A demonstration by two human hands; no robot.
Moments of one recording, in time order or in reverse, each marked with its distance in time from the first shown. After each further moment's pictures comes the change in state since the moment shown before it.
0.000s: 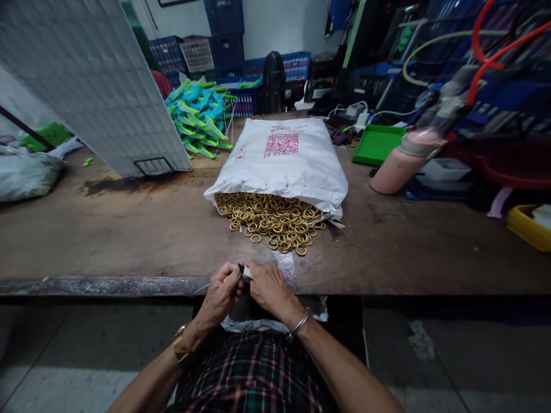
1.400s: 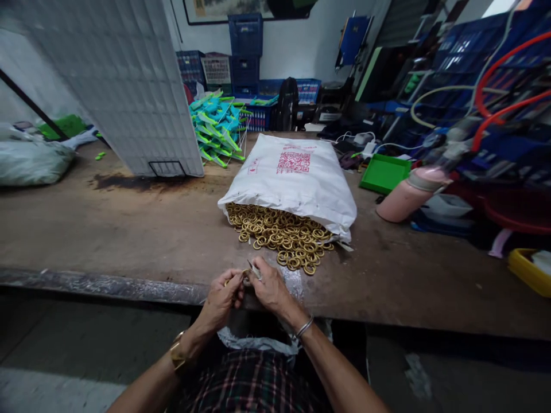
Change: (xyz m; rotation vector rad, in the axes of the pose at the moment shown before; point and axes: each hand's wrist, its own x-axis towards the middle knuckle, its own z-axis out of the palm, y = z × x) left_hand 0.014 0.004 -0.013 -0.109 0.109 -0.025; right_hand 0.030 -0.006 -0.002 0.510 0.171 -0.052
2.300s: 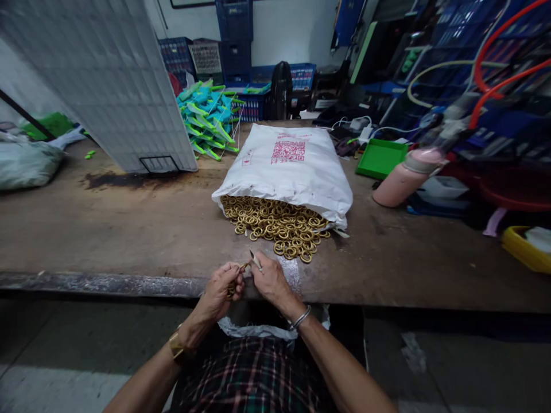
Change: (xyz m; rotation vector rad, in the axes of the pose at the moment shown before) left_hand -0.004 0.005 0.002 -0.192 -0.117 -0.107; right_hand -0.007 0.008 0.007 -0.043 0.070 0.096
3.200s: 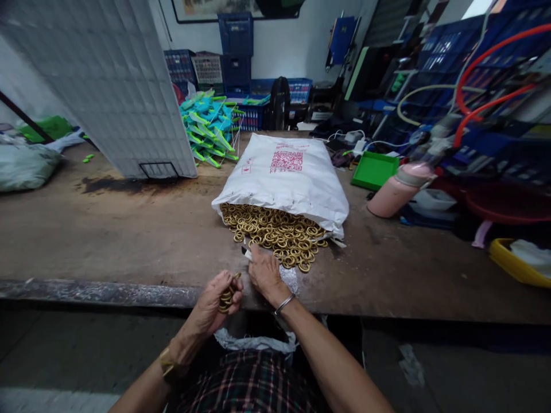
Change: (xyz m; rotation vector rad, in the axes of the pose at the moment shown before) left_hand -0.012 0.012 0.002 -0.198 -0.110 0.012; right_hand 0.034 -0.010 -0.001 -0.666 -0.036 0.038
